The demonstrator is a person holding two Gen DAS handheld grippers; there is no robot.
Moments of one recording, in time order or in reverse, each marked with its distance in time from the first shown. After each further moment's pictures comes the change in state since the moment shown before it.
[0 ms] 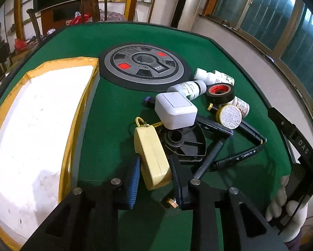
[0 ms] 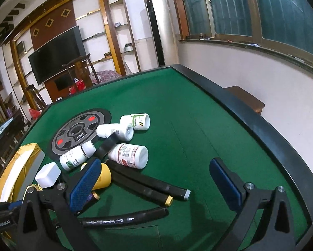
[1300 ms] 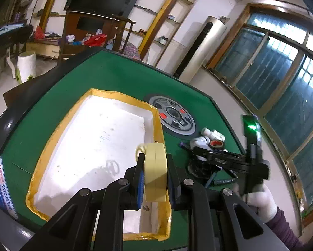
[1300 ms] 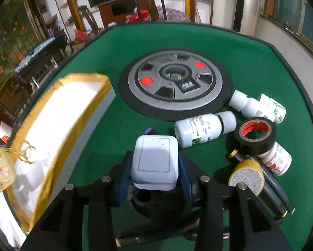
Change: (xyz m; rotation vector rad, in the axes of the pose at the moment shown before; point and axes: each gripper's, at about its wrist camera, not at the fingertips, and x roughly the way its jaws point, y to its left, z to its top) left arm -0.121 0.141 -0.021 -0.226 -0.286 -0.164; right arm 0.054 0.191 -0.008 -0.377 0.418 0.266
